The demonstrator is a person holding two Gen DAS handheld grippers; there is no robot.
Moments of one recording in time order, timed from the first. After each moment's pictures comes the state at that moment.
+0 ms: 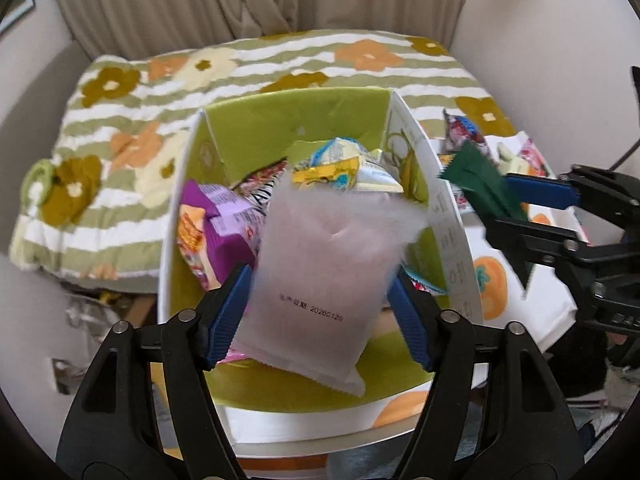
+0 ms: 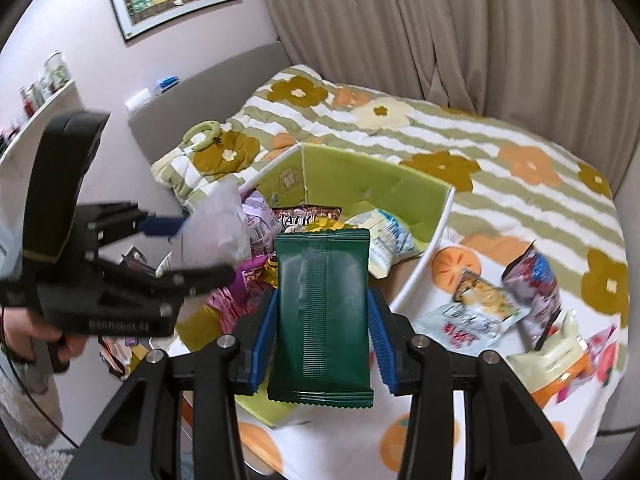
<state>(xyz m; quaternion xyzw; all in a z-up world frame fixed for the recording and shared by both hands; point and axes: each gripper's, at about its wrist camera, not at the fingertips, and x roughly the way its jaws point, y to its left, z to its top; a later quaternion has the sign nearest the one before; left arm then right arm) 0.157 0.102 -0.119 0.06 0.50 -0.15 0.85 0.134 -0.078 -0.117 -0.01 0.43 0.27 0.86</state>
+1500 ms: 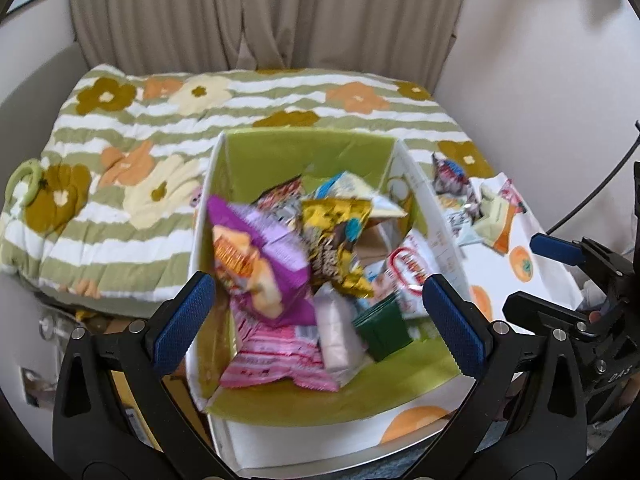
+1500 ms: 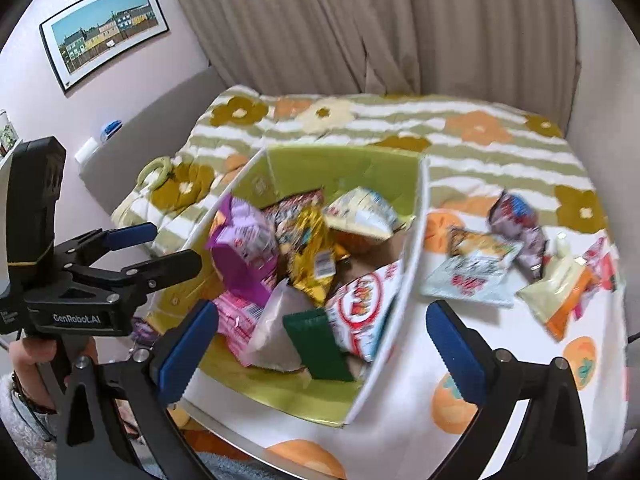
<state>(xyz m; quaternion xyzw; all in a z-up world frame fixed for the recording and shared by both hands) 0.157 0.141 -0.101 0.01 0.44 -0.18 0.88 0.093 -0.057 -0.108 0.06 0.43 0.15 0.89</state>
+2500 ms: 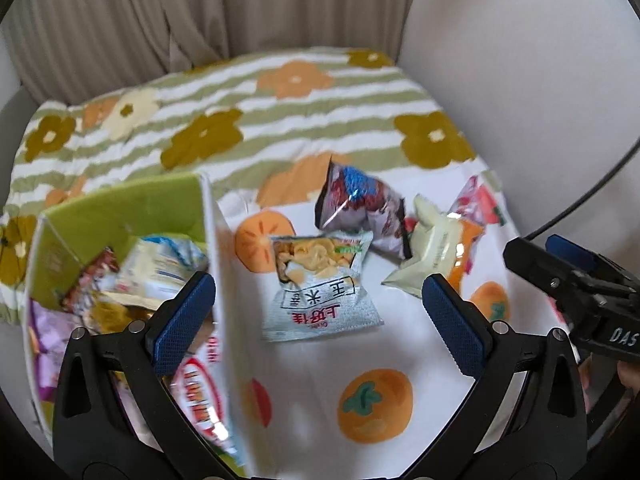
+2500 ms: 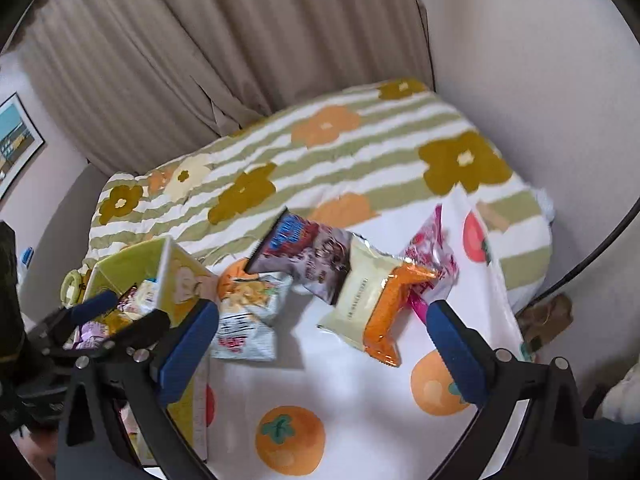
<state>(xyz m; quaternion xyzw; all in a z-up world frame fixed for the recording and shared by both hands) 0.226 -0.128 -0.148 0.08 0.48 -0.19 0.85 0.137 -0.300 -0.144 0.20 0.43 -0.03 0.88</state>
